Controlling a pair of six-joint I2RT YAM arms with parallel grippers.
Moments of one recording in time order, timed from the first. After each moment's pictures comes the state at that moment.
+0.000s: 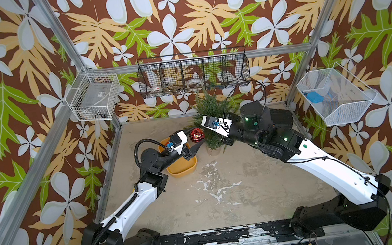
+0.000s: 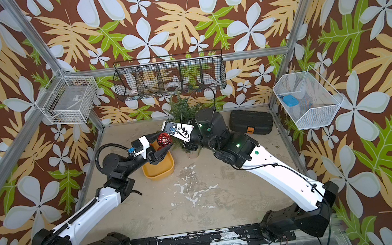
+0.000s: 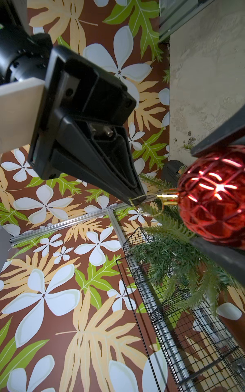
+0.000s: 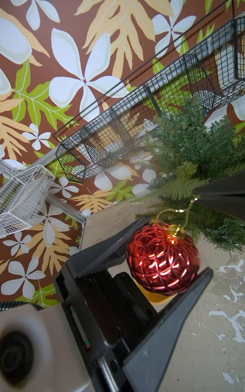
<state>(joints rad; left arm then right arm) -0.42 1.20 0.74 0.84 0.64 0.11 0.81 1.38 1.59 -0.49 0.01 -0.68</state>
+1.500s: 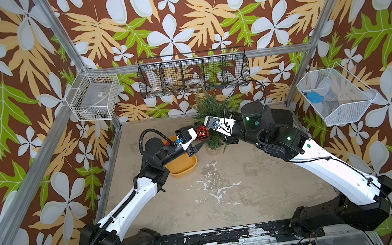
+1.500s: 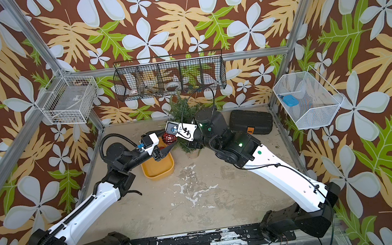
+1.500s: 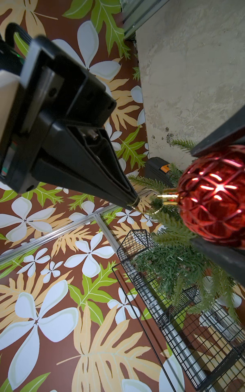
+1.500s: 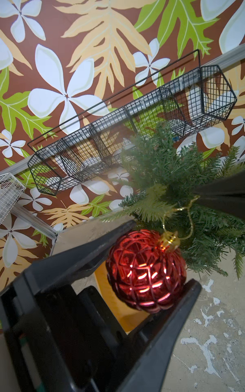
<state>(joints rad) -0.46 1.22 0.87 0.57 0.65 0.32 0.81 1.38 1.62 -0.58 0.16 -0.76</state>
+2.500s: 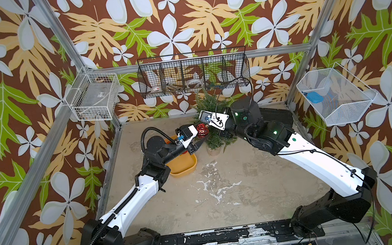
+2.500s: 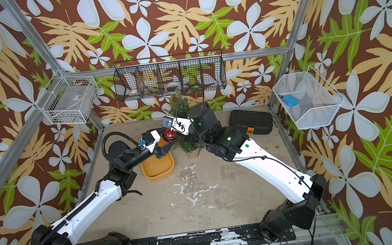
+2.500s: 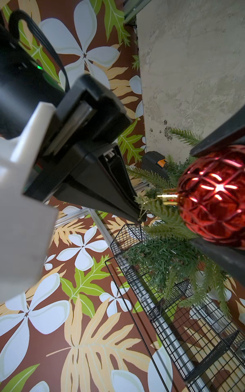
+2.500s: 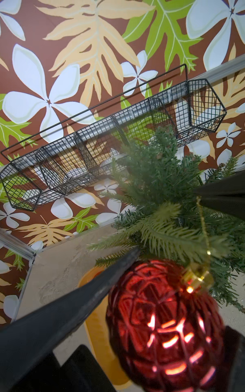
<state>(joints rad) -0.46 1.25 0.89 0.57 0.60 0.32 0.79 1.49 1.69 -0.55 0.27 -0.78</state>
